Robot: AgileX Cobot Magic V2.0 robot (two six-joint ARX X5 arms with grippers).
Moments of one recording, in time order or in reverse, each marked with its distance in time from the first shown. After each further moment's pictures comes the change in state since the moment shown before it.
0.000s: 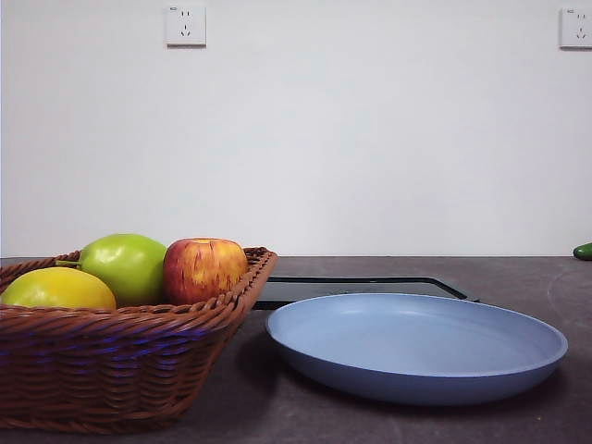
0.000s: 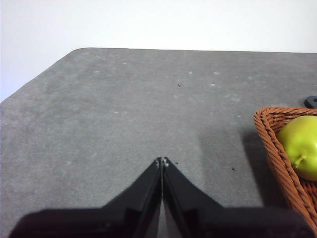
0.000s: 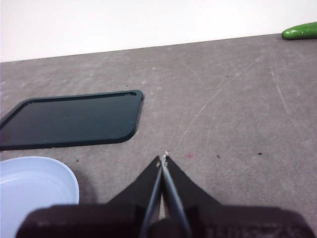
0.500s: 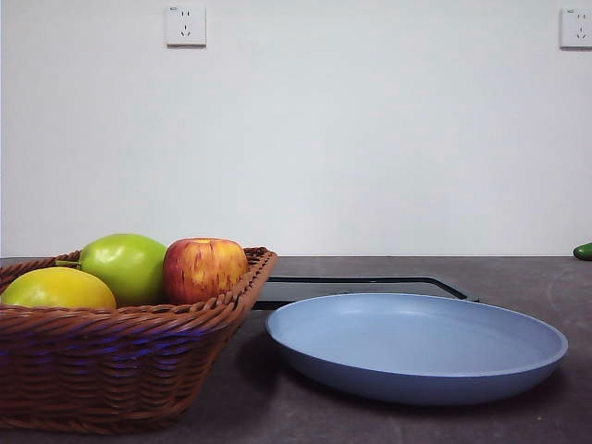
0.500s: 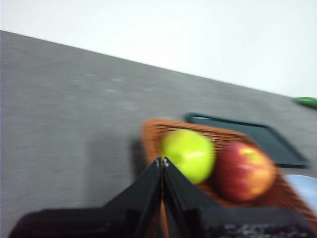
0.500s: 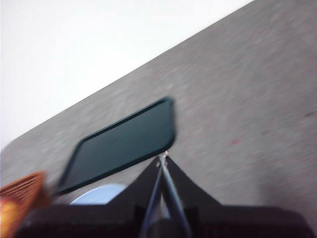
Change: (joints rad) left arm 0.000 0.000 -0.006 0.090 0.424 -0.255; right arm 0.000 0.000 -0.002 0.036 -0.101 0.412
